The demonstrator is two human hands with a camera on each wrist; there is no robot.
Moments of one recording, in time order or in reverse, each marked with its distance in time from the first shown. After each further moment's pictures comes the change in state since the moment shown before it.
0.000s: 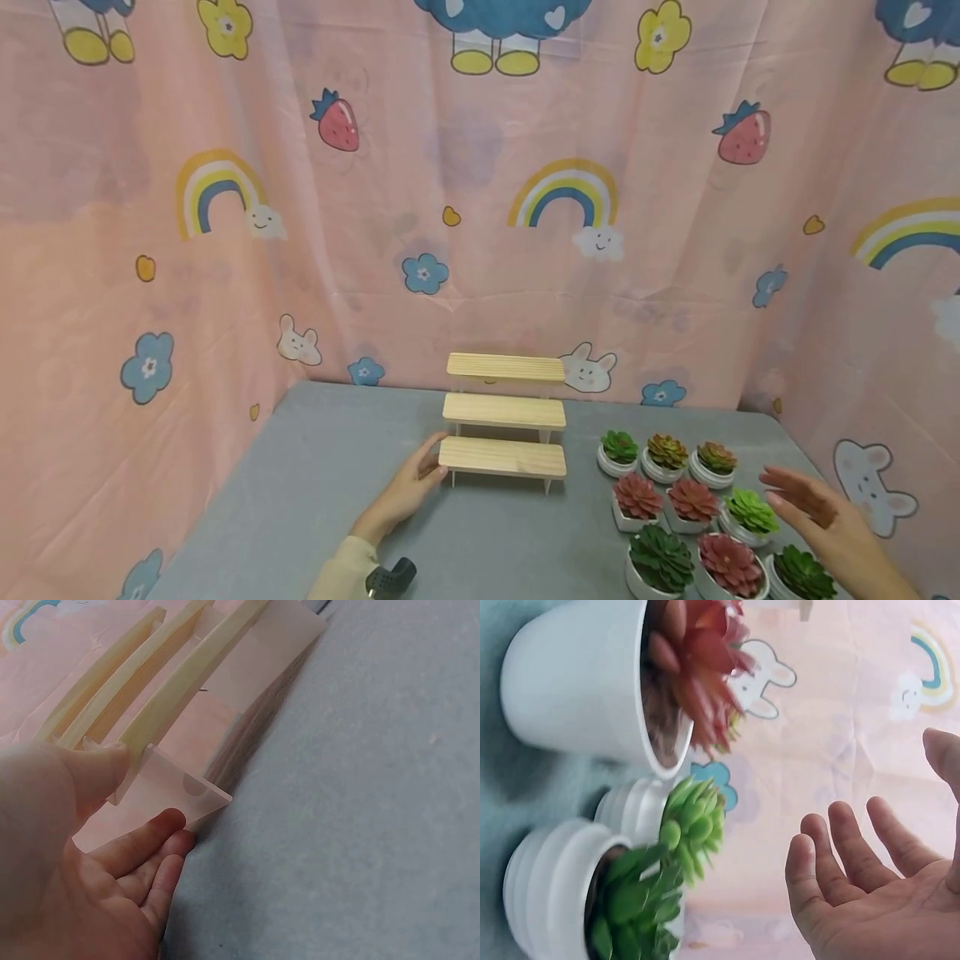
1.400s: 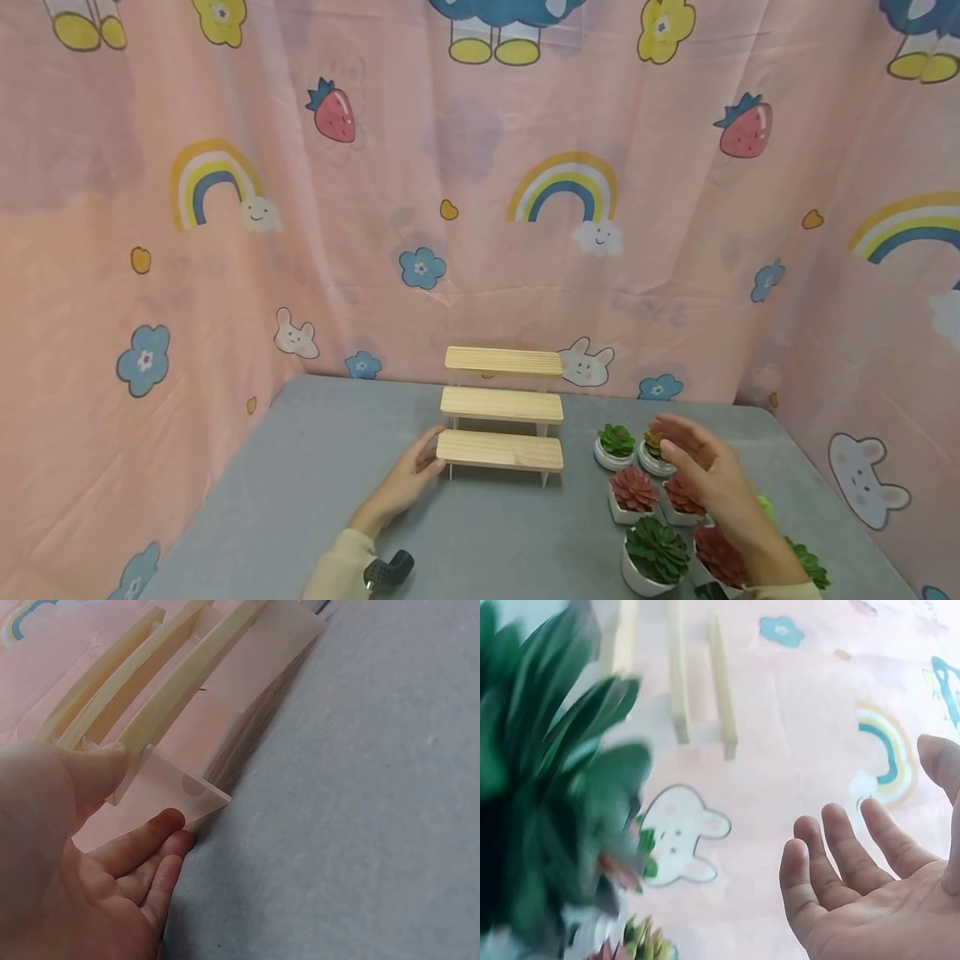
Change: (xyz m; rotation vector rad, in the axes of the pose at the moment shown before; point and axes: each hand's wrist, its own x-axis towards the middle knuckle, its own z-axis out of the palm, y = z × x) left_hand 0.002 -0.002 0.000 0.008 0.000 -0.009; right_hand 0.017 -0.091 0.066 0.397 0.029 -0.384
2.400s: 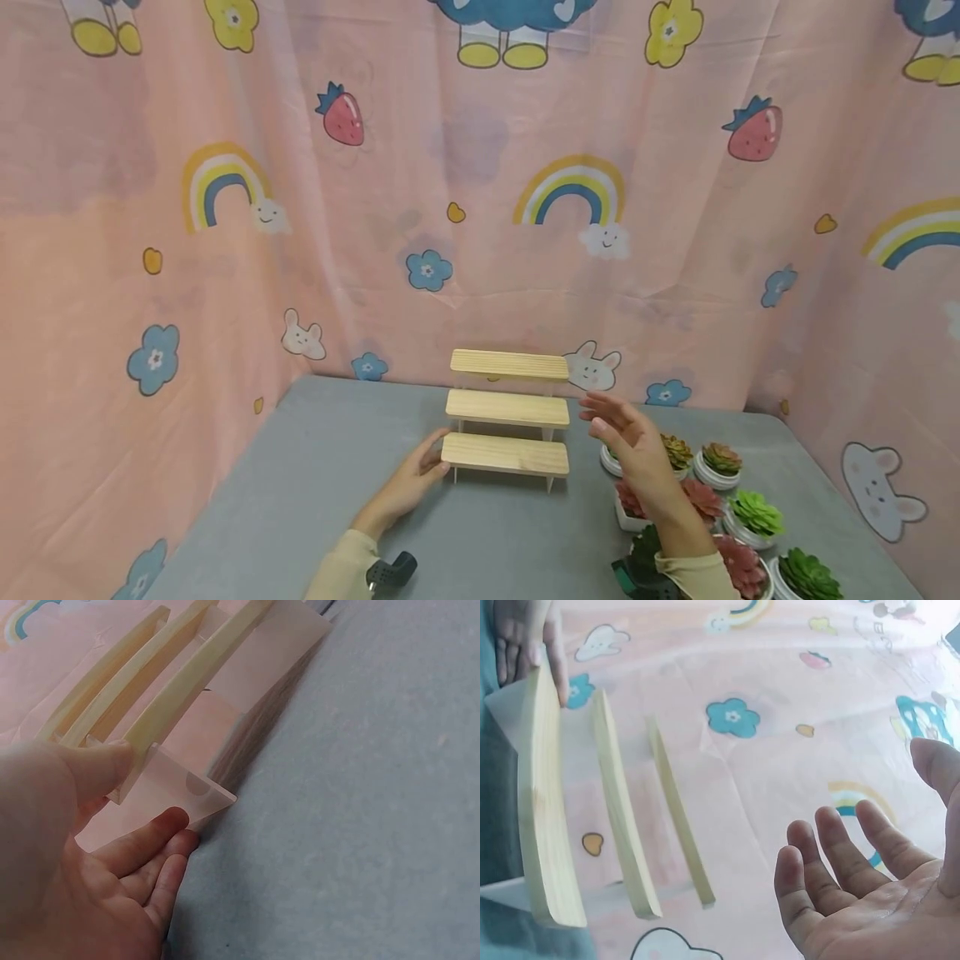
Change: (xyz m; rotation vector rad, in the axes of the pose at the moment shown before) left_hand 0.000 -0.002 -0.002 -0.027 -0.024 0.002; right_hand 0.036 -0.034 0.078 0.194 -0.026 -0.199
